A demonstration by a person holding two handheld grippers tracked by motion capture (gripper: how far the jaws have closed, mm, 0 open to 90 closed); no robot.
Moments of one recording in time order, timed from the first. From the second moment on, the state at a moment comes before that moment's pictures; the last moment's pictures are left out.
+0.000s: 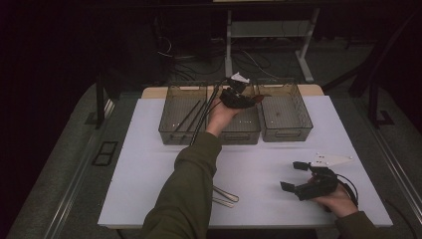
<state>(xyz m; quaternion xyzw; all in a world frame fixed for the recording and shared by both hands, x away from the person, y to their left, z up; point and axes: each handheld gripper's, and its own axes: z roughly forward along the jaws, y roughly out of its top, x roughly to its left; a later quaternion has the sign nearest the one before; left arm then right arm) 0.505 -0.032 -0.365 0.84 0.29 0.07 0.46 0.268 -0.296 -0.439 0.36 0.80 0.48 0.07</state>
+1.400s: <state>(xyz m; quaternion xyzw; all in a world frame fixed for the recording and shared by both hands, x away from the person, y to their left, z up) 0.448 0.011 -0.343 0.84 0.27 0.08 0.47 0.270 -0.293 -0.440 0.36 0.80 0.48 0.07</state>
